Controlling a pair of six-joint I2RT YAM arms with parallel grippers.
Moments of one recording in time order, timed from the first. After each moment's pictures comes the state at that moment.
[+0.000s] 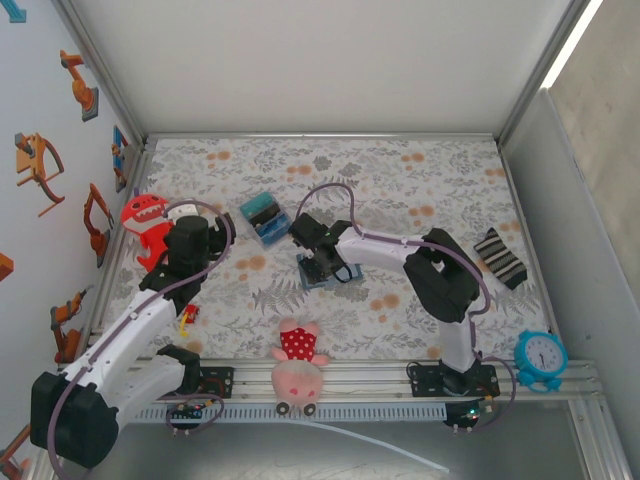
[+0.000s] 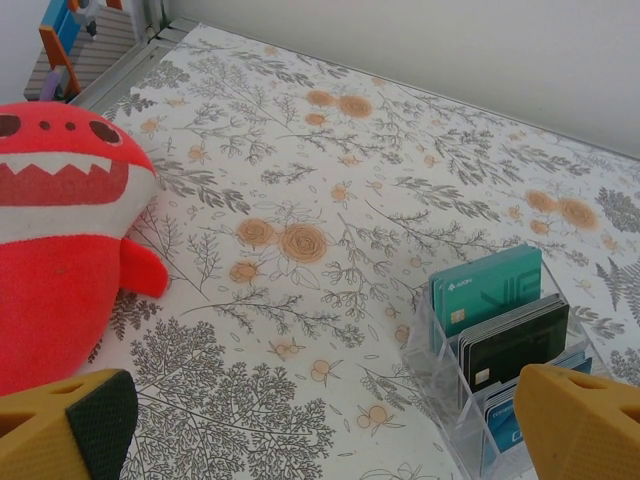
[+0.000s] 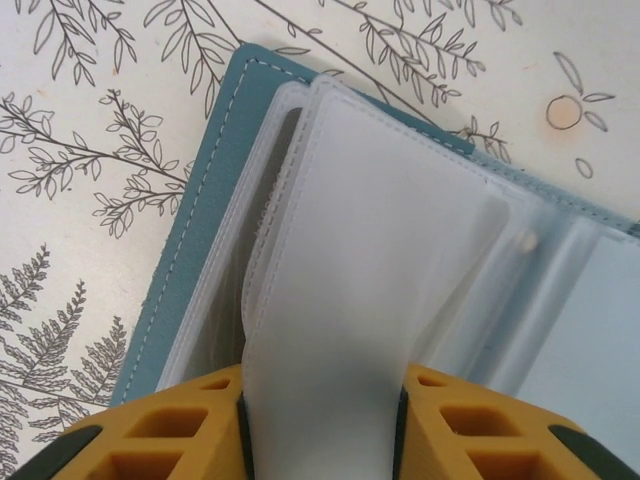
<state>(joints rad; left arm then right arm) -0.40 0.93 0.60 -0.19 -0.46 -0.43 0.91 1.96 1.35 -0.67 0.06 0.25</state>
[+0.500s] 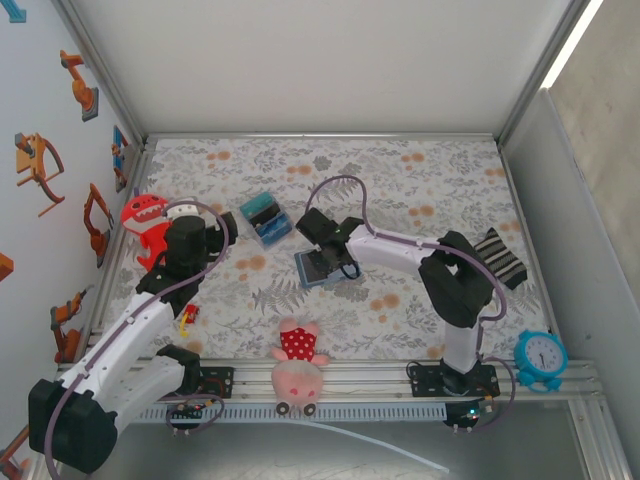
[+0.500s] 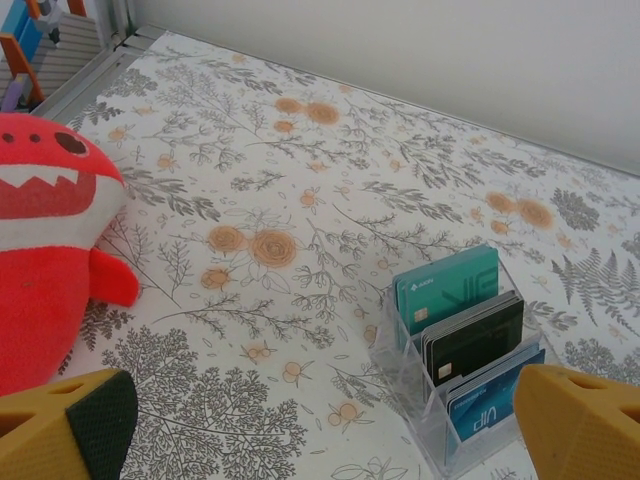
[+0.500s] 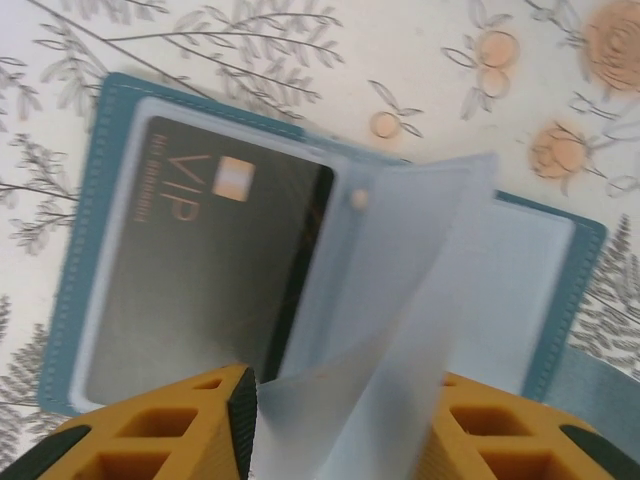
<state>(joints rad) -0.40 0.90 0.61 -0.19 -0.40 -0.42 0.87 1.88 1.30 -0.68 0.17 0.28</state>
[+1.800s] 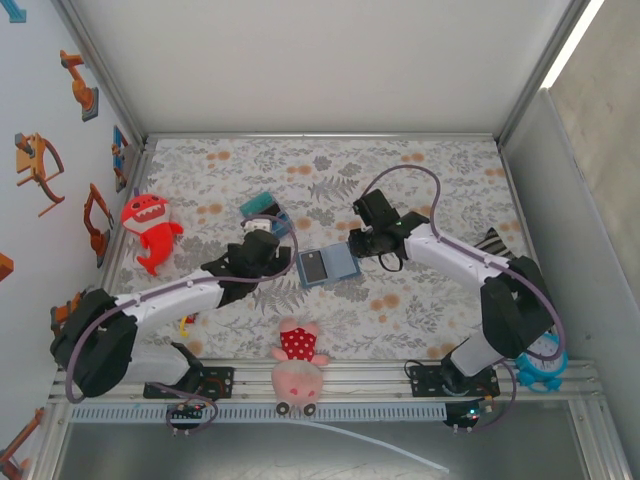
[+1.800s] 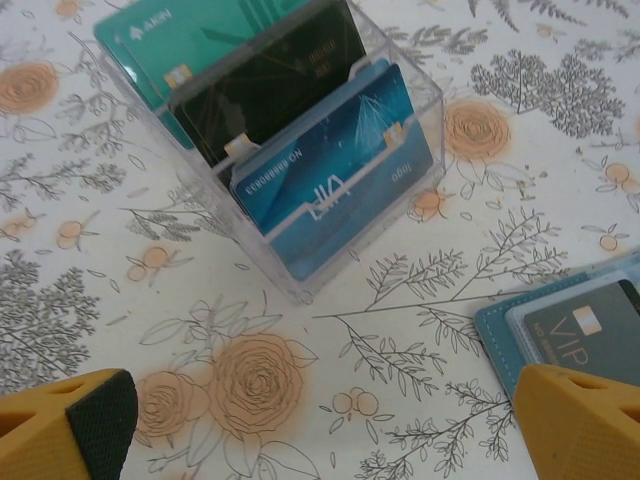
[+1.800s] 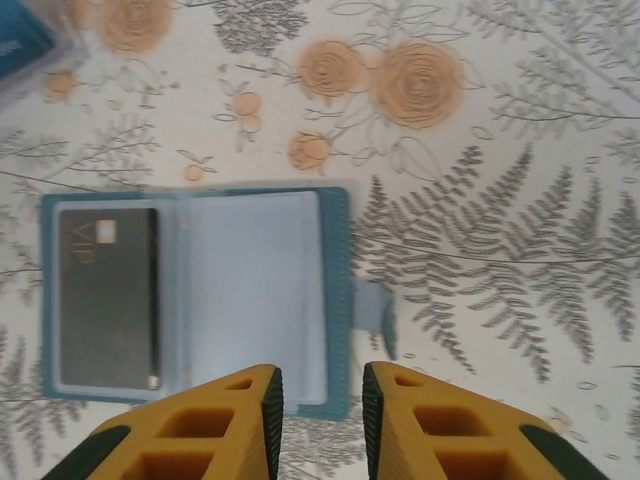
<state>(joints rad) -0.79 1.33 0.64 -0.14 -0.48 -0.46 0.63 1.55 1.07 -0.56 -0.02 0.39</state>
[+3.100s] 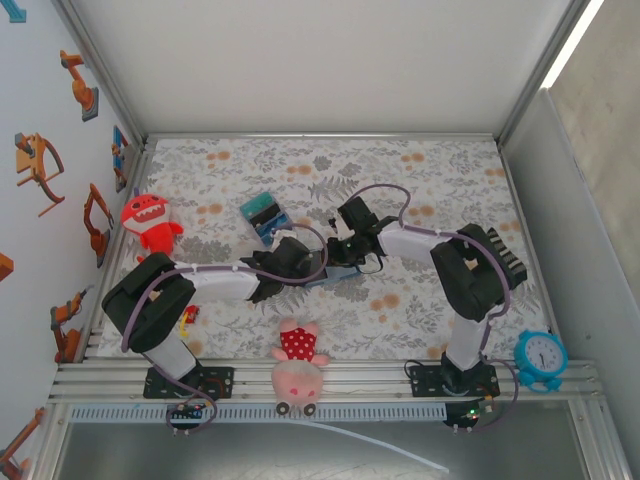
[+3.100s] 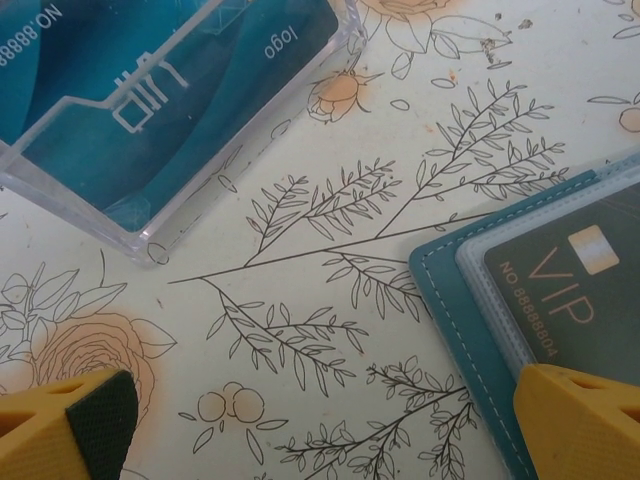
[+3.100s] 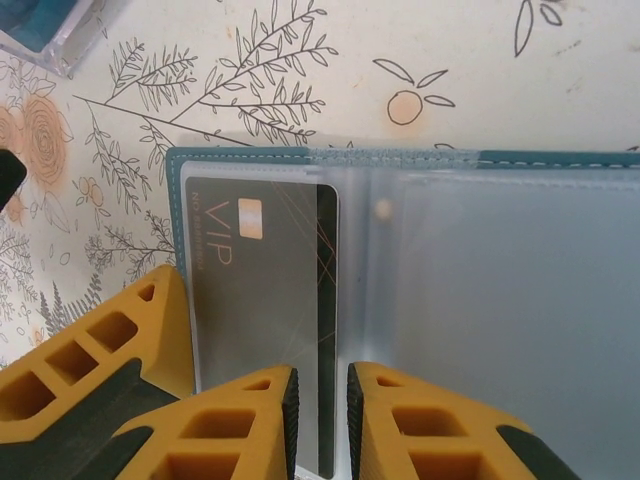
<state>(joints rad) -0.88 1.63 0.74 -0.11 -0.48 -0.48 0.63 1.84 1.08 -0.33 -0.44 0.51</state>
